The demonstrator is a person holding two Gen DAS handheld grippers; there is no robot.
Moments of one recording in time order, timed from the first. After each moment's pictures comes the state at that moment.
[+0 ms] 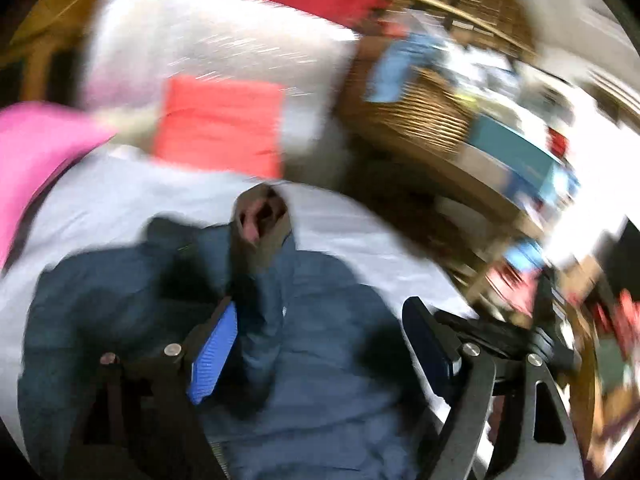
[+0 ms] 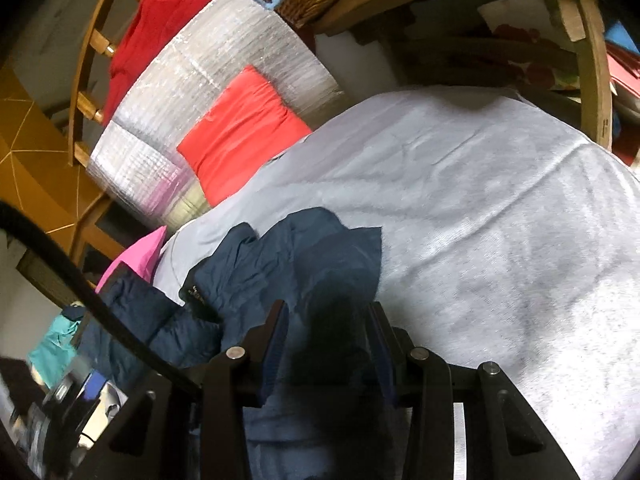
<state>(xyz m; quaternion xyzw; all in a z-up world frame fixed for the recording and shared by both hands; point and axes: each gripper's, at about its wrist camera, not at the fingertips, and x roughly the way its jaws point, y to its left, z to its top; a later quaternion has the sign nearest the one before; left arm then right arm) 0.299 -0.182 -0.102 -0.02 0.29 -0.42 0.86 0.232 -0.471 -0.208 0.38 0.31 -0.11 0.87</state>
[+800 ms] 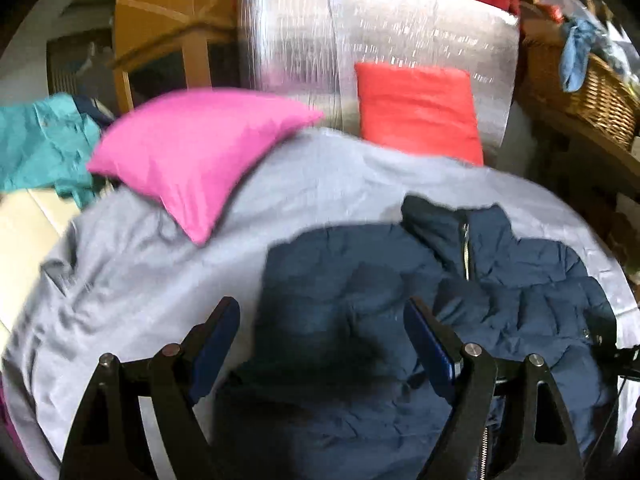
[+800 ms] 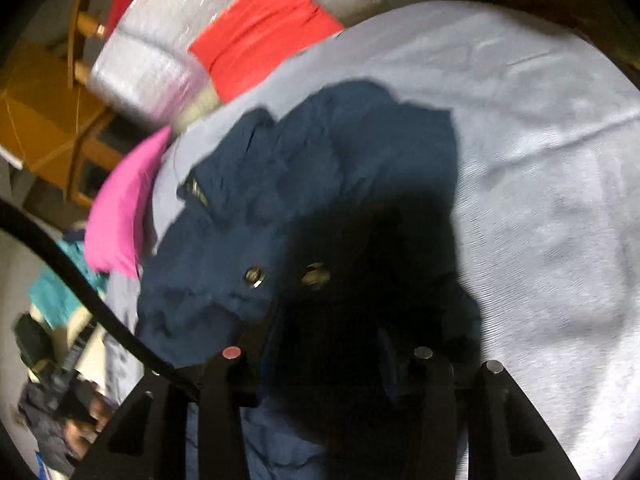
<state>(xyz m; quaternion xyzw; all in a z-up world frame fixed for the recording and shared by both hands) 0.358 -0.044 -0.139 0.05 0.31 -0.07 0.95 0.284 -0.409 -0.253 0.34 0.45 0.00 0.83</state>
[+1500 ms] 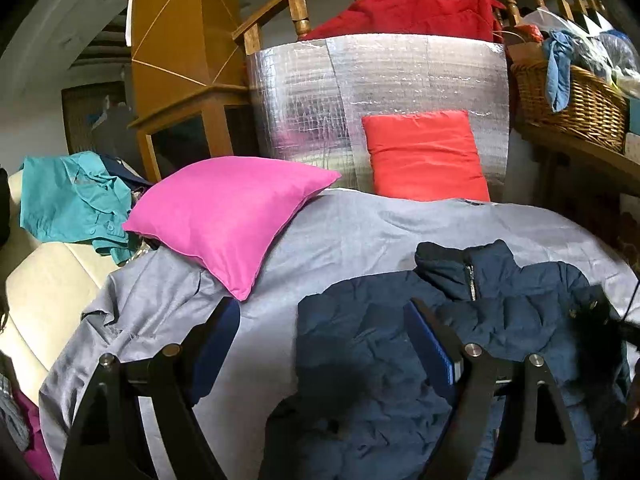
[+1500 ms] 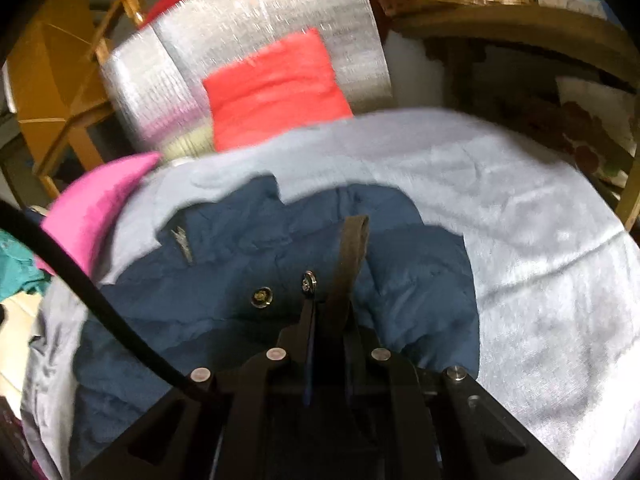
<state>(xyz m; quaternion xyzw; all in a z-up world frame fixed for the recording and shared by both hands) 0.330 -0.033 -0.098 0.08 0.23 -0.05 0.97 0.314 -0.375 -0.228 0.21 0.36 -0.12 0.90</state>
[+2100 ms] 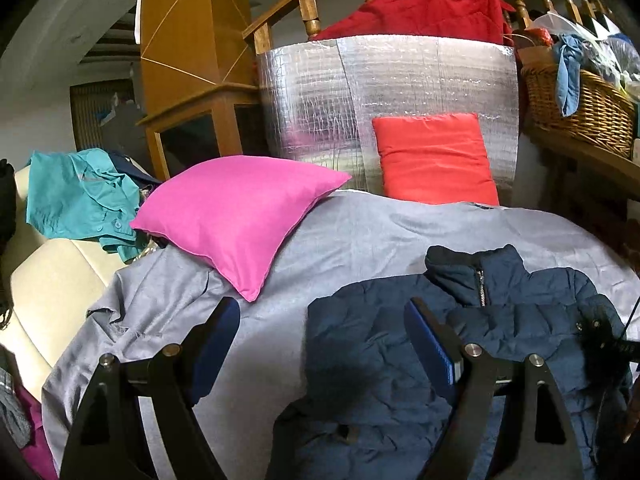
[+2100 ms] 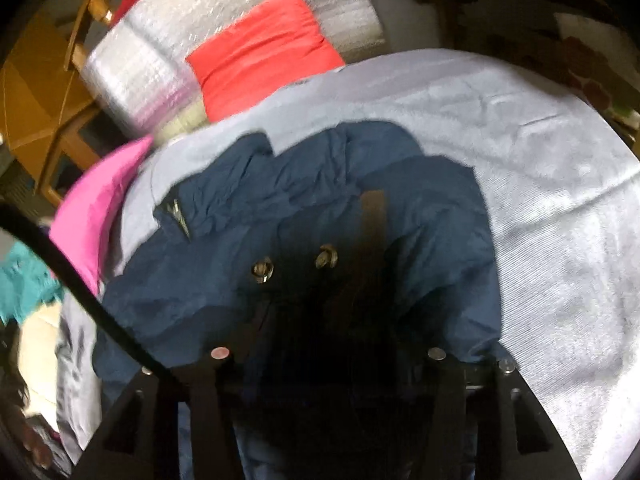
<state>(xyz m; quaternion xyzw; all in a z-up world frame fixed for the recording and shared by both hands) 0.333 -0.032 -0.098 0.07 0.23 -0.04 0.97 0.316 -0.379 -0.249 0.26 0.42 -0.08 0.87</state>
